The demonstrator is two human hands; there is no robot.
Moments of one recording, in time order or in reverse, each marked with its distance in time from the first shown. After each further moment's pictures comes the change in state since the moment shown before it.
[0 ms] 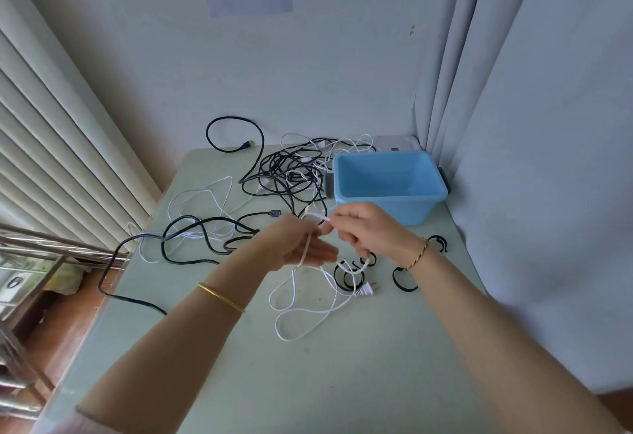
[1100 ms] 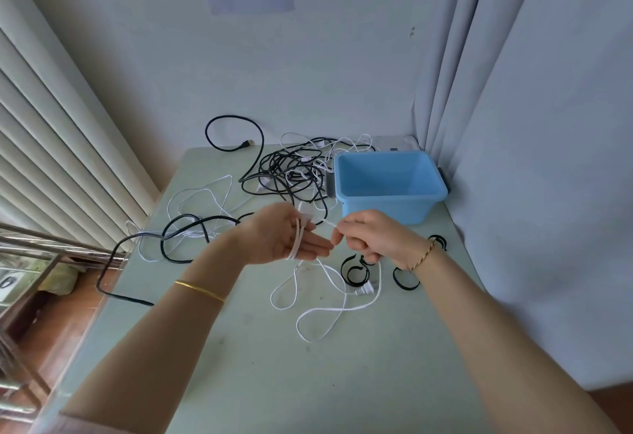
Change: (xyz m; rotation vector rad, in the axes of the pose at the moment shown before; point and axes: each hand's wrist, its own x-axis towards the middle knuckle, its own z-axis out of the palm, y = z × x) left_hand -0.002 0.003 -0.031 -0.160 -0.201 -0.030; right_hand -0.004 0.004 0.001 0.091 -0.069 0.156
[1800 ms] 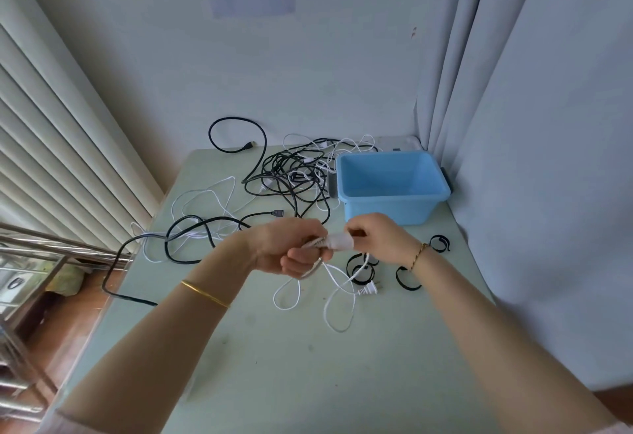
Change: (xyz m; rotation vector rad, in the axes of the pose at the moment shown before) left_hand -0.009 -0.003 0.014 0.272 -0.334 -0.056; right_hand 0.017 0.021 -0.006 -0.608 0.110 -0.164
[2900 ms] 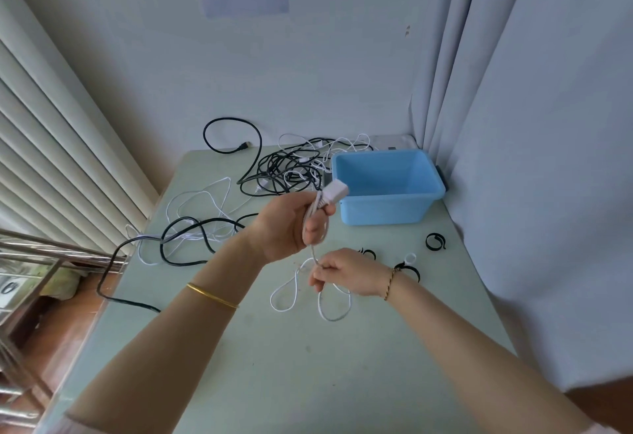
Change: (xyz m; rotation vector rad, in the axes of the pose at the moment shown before) left_hand 0.010 0.012 0.008 -0.360 0.177 0.367; right_hand -0.008 -0.004 0.049 0.222 -0.260 -0.003
